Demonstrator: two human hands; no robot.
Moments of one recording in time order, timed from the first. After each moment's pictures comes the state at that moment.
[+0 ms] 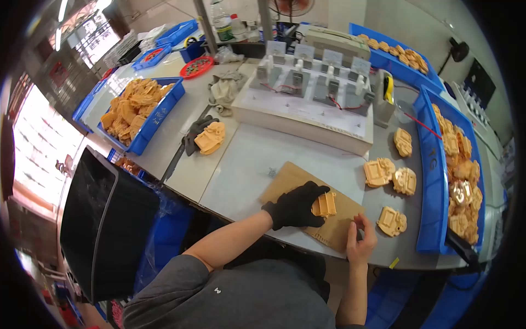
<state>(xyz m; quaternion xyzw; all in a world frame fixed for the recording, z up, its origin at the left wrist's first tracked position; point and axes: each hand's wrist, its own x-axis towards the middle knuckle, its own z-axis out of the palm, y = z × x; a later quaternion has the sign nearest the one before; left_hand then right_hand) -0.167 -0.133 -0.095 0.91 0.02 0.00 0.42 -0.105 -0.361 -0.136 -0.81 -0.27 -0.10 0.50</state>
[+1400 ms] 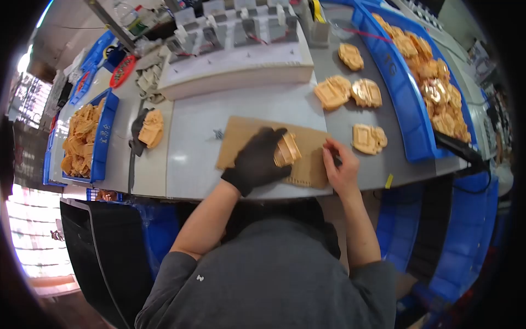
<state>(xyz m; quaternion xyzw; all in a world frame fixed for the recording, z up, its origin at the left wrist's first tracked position) -0.170 -0.141 -0.101 0.95 -0.01 0.05 0.32 -0.098 -0.356 -0.142 -0.81 -0.27 -0.11 0.52</state>
